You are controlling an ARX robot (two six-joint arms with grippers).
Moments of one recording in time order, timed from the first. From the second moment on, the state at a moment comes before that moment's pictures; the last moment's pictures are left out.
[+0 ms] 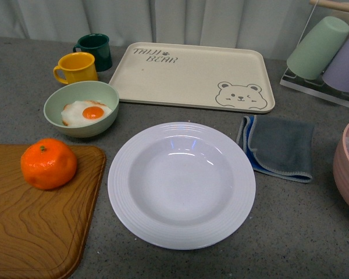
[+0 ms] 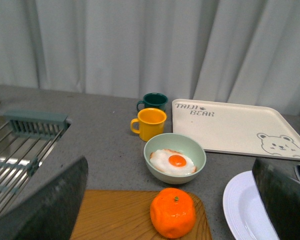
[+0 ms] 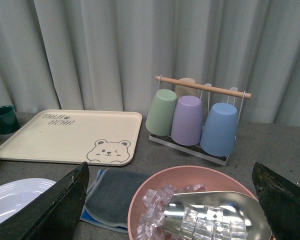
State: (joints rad) left arm -0.01 0.02 0.03 -0.03 -0.02 -0.02; right arm 0.00 0.01 0.00 0.00 0.00 0.00
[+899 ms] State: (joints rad) left arm -0.18 1.52 0.47 0.29 -0.07 -0.25; right arm 0.00 0.00 0.00 0.00 0.00 0.00
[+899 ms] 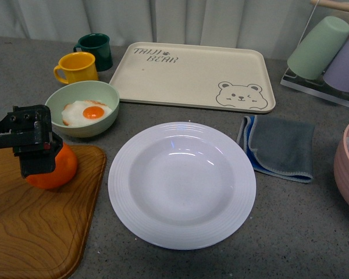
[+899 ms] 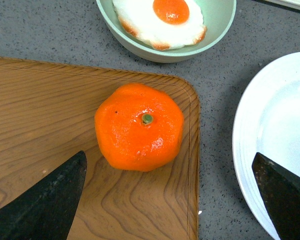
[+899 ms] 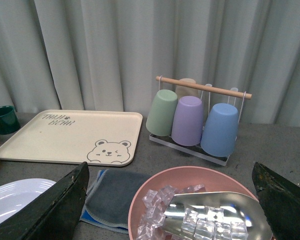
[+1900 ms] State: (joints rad) left arm -0.16 1.86 0.71 0.17 -0.11 -0.26; right arm 0.00 0.00 0.00 0.00 0.00 0.00
